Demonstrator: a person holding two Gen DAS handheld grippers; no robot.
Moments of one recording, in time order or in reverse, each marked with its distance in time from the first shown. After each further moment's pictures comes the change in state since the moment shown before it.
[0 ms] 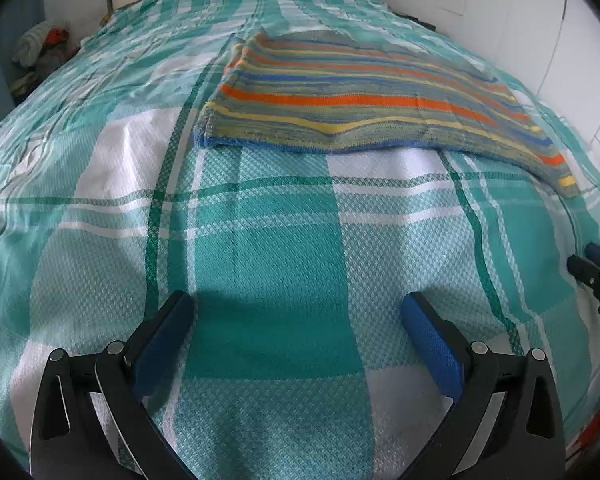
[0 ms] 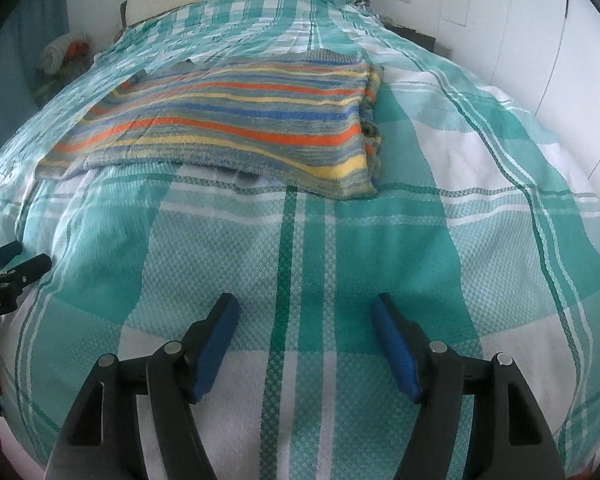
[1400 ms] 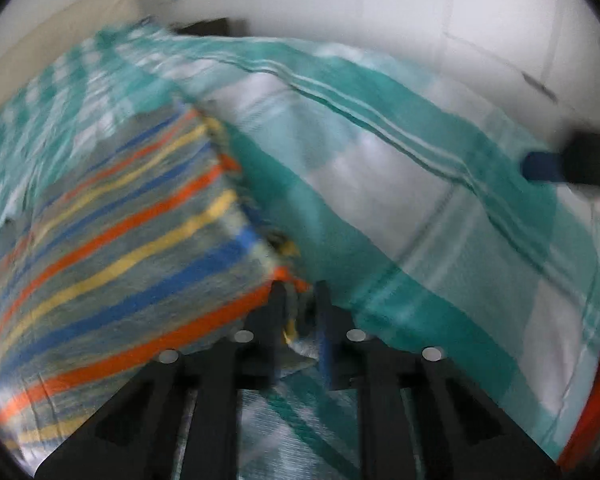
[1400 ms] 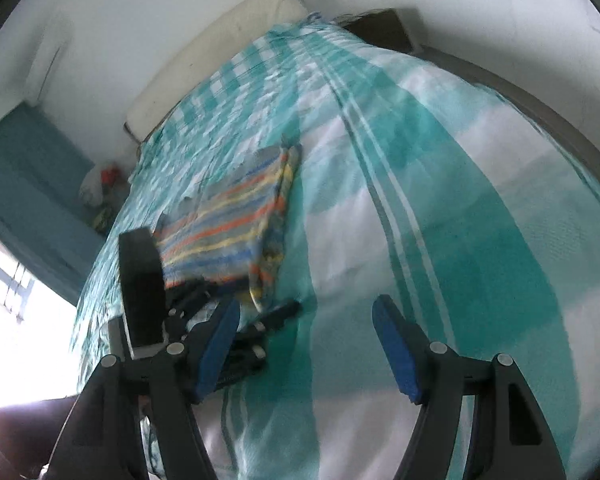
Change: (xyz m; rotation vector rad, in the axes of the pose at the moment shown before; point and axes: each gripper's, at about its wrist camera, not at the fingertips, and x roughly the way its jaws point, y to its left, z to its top) left arm 0.046 -0.274 0.097 0.496 -0.007 -0.356; right arm -0.043 -0.181 0.064 0.368 -0.073 0.413
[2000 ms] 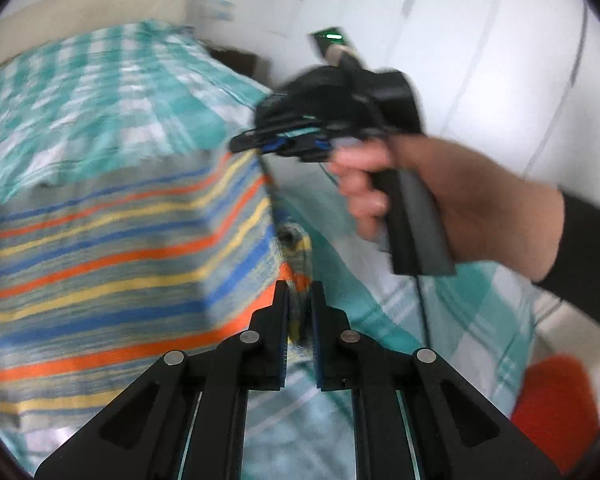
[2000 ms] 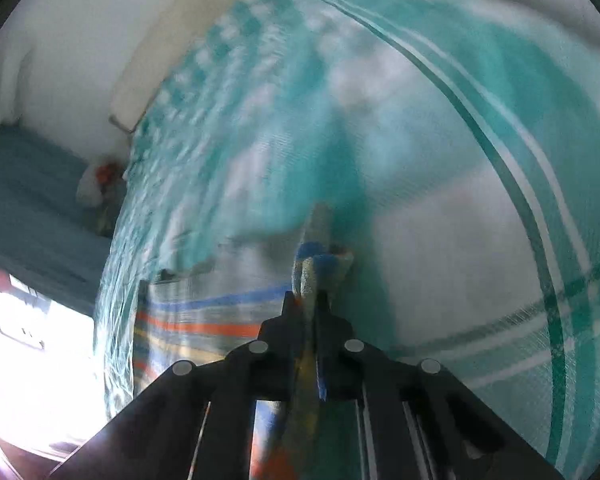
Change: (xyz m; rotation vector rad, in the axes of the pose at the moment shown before) left arm -0.090 0.077 -0.003 -0.234 -0.202 -0.147; right arm 0.216 0.036 0.166 0.065 0.165 0.072
